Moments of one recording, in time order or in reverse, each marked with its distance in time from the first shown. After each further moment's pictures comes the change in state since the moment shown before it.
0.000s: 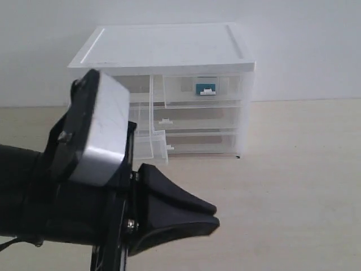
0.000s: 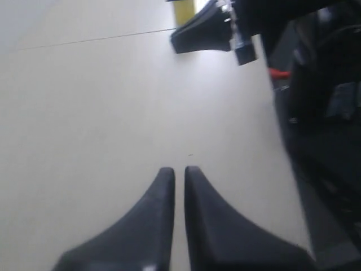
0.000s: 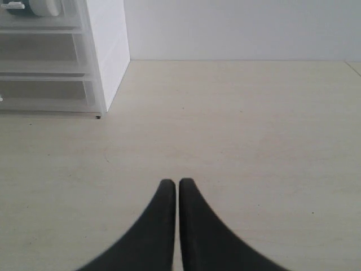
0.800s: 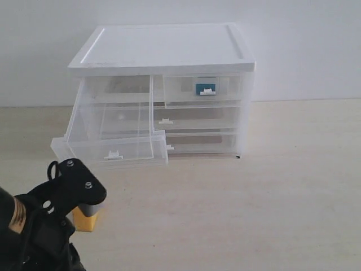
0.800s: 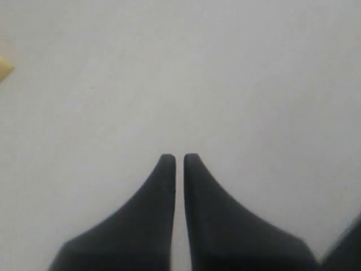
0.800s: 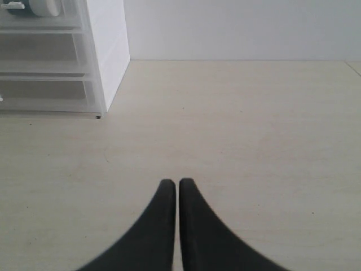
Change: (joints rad) left arm 0.055 0.087 0.046 1.409 0.095 -1.791; right arm 0.000 0.000 0.000 0.000 0.000 0.000
